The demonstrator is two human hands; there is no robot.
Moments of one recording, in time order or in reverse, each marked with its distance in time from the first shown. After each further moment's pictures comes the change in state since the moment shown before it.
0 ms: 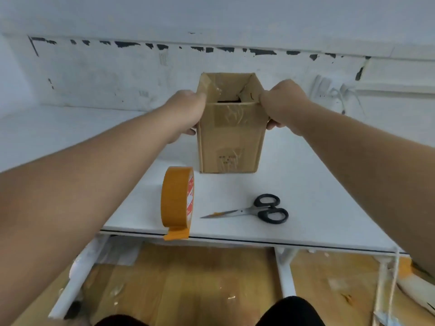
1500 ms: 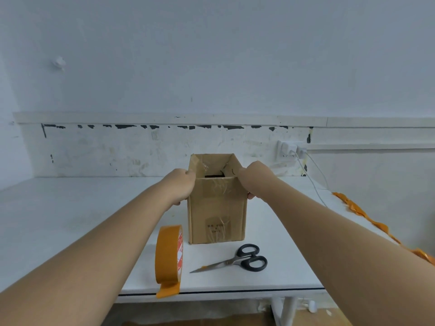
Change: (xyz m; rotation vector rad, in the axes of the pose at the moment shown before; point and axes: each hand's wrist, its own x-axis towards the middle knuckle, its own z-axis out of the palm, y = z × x) left_hand -0.034 0.007 0.002 0.171 -0.074 0.032; right_hand -0.039 -0.005 -0.011 -0.095 -0.052 0.170
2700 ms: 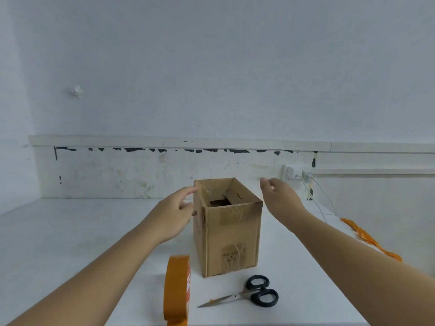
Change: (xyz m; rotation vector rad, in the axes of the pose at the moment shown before) left_hand -0.004 -0.037 -0.025 0.053 0.067 0.361; right_hand 0.005 0.028 -0.018 0.192 0.277 -0.250
